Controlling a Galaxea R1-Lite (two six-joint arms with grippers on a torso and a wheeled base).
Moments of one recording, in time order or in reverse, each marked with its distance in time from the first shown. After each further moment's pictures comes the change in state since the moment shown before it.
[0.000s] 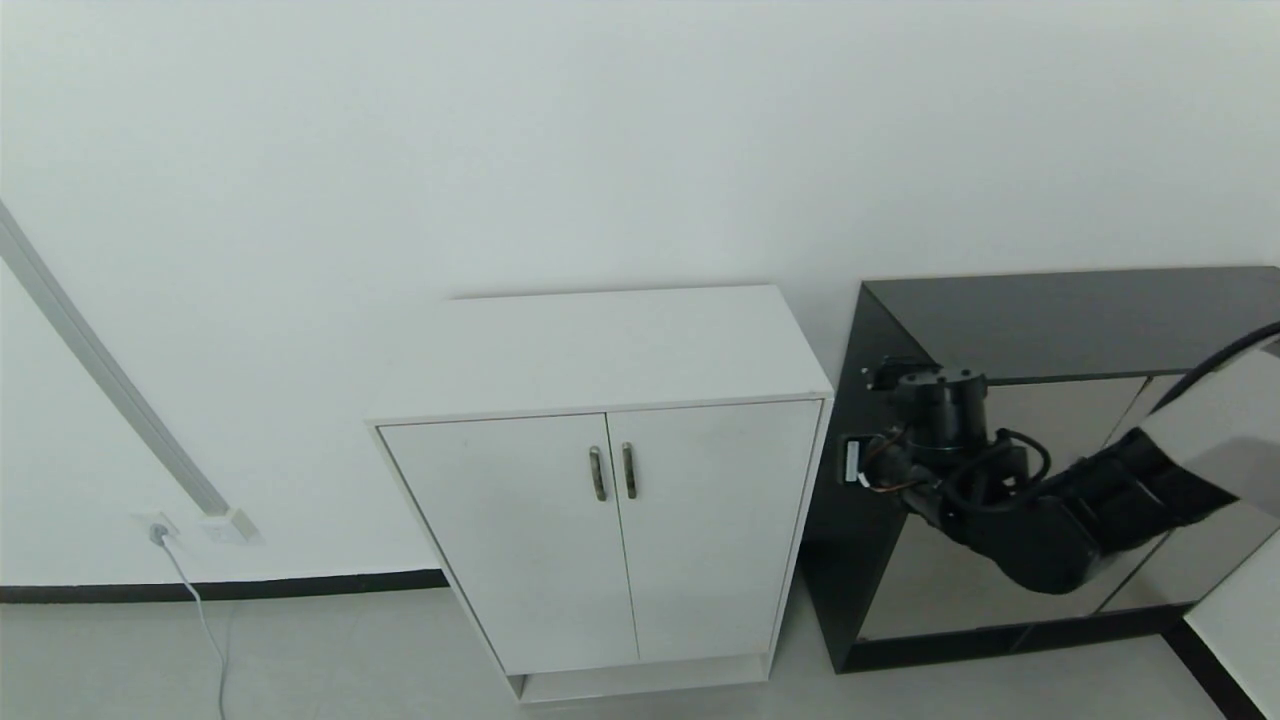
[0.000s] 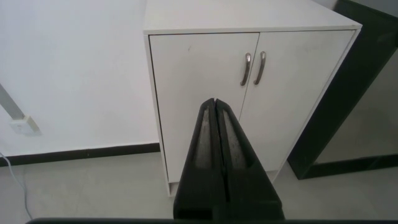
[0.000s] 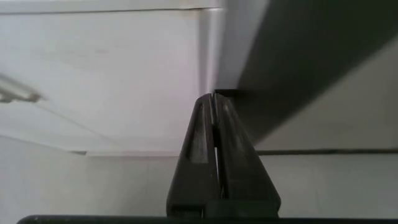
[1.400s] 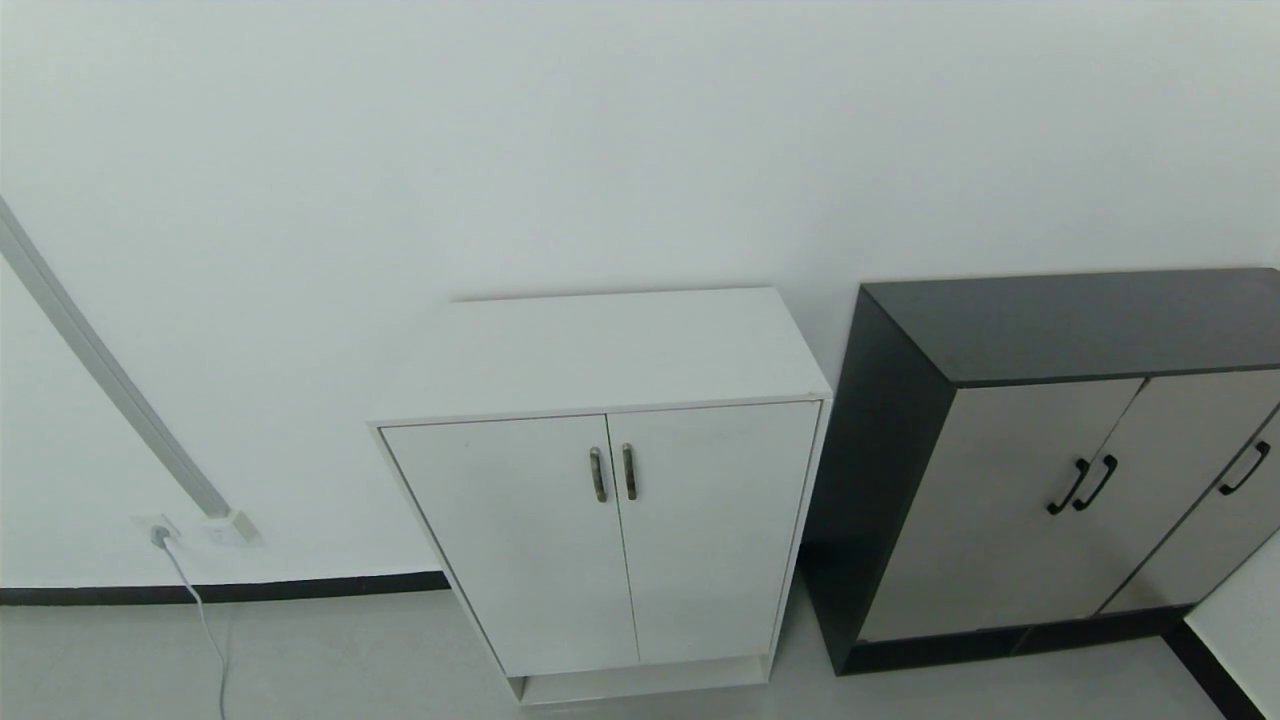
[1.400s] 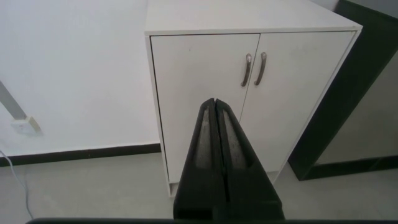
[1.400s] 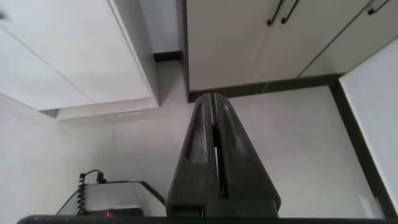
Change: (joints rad) left arm 0.000 0.000 0.000 0.000 0.006 0.000; right arm -0.250 -1.442 0.643 0.836 0.084 -0.107
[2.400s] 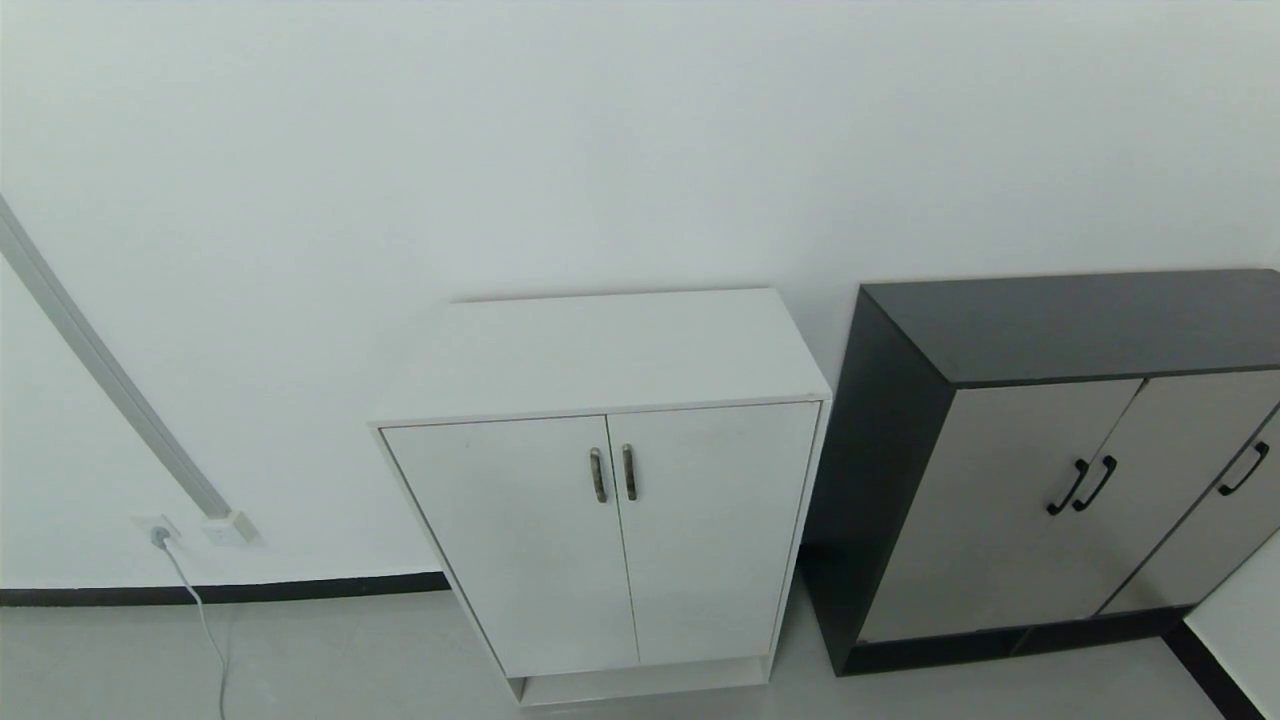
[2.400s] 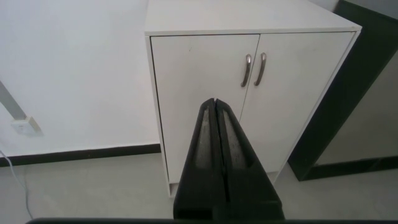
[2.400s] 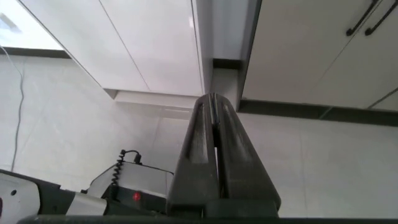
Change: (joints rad) left arm 0.000 0.000 0.000 0.000 0.000 -0.001; right arm 0.016 -0.285 0.233 0.023 0.287 -0.034
